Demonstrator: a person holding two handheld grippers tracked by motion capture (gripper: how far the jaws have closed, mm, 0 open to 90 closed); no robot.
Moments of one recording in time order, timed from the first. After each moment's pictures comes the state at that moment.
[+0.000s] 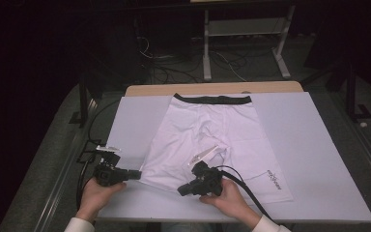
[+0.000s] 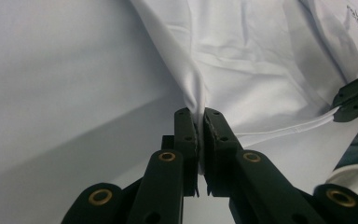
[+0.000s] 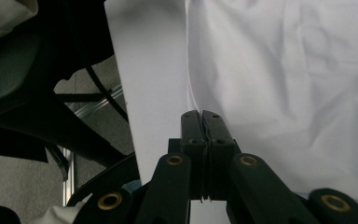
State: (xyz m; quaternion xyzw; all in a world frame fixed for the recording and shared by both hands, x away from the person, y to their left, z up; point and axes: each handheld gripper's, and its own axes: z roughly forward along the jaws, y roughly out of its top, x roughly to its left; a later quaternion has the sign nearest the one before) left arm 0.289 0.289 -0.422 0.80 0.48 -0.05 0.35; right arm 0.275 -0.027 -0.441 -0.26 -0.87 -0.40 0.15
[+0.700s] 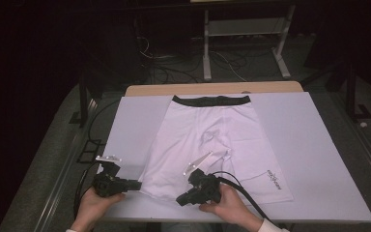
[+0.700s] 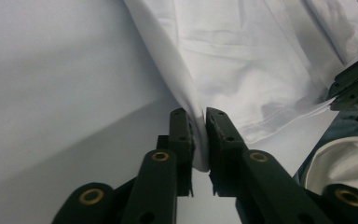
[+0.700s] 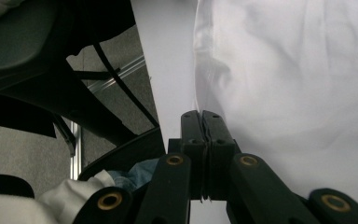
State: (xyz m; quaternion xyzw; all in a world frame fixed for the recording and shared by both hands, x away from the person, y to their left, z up) left arm 0.266 0.283 -0.426 0.82 0.46 -0.06 0.35; right arm 0.259 -0.021 -0.440 -0.23 -0.88 -0.37 0.16
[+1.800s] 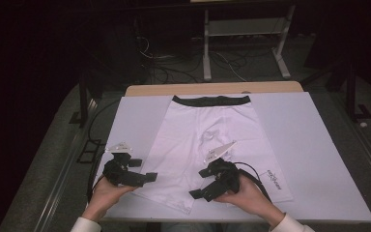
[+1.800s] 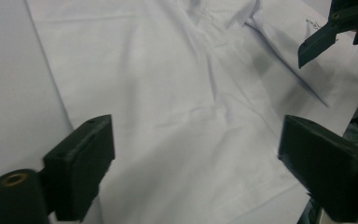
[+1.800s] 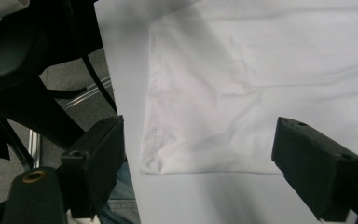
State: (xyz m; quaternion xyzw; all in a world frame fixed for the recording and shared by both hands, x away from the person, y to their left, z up) left arm 0.283 0.243 -0.397 0.83 0.40 0.02 0.40; right arm 0.271 -0.071 -0.412 -0.25 -0.87 -0.41 0.08
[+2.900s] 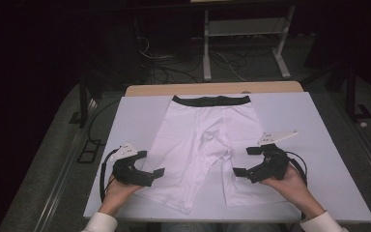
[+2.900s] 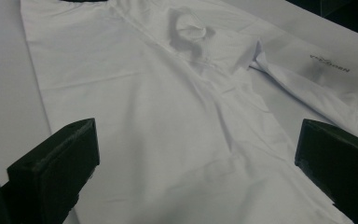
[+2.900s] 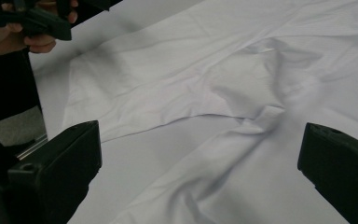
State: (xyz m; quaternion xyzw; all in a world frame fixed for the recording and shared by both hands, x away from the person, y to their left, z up) left arm 0.285 0.236 -0.422 0.80 0.35 0.11 0.48; right arm 0.288 -0.194 -0.402 -0.35 -0.81 -0.47 -0.02
